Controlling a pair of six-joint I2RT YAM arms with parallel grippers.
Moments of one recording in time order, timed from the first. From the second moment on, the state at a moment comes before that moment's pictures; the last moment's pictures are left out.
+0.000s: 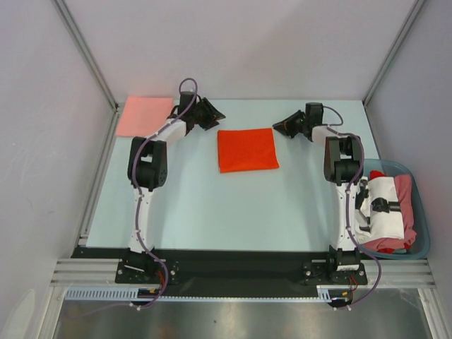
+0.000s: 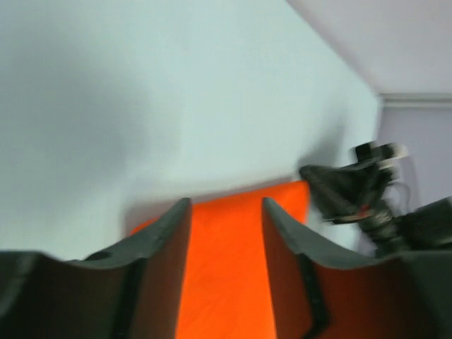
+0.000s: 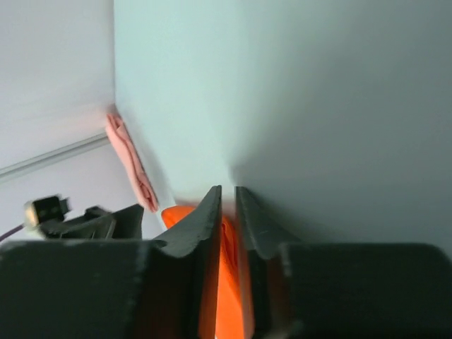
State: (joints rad) left arm -0.23 2.45 1.94 -0.03 0.38 -0.95; right arm 0.06 2.53 1.84 0.09 -0.52 1.15
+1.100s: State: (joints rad) left arm -0.13 1.32 1.01 -0.46 0.12 -0.65; right arm 0.78 1.91 1.41 -0.34 0.10 -0.67
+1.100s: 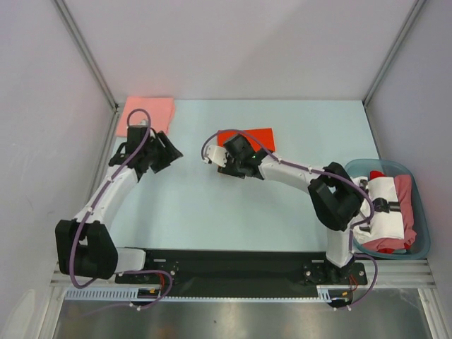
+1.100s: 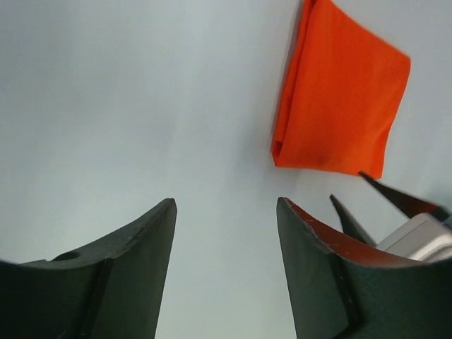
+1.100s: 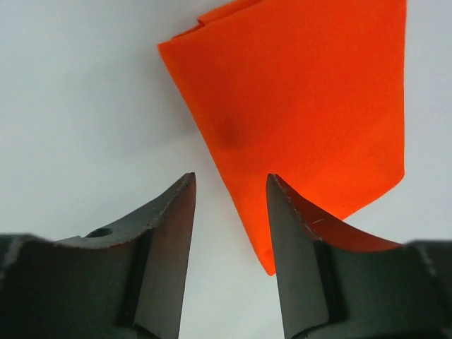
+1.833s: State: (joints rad) left arm 0.06 1.33 0.87 -0.35 0.31 -0.76; right arm 0.90 2.15 1.41 -0.05 0.33 -0.84
